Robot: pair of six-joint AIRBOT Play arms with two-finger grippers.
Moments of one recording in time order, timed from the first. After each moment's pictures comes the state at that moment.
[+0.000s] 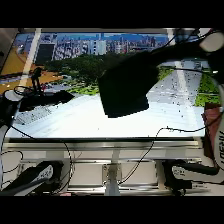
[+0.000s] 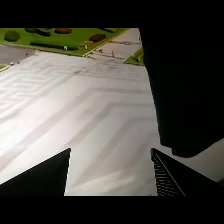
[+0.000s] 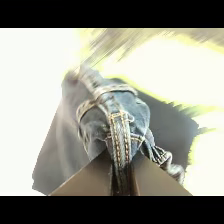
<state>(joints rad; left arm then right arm) 0.12 -1.09 0.81 0.70 -0.98 -1.00 0.03 -1.37 1.73 -1.02 1.16 1.08</state>
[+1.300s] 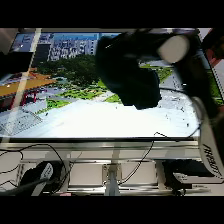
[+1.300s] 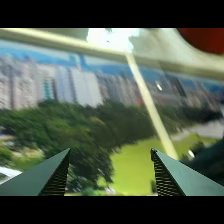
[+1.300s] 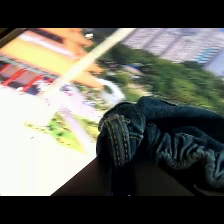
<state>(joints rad) 0.37 -0.80 1.08 0.60 -0.84 -0.93 0.64 -1.48 1.83 -1.23 0.85 1.36</state>
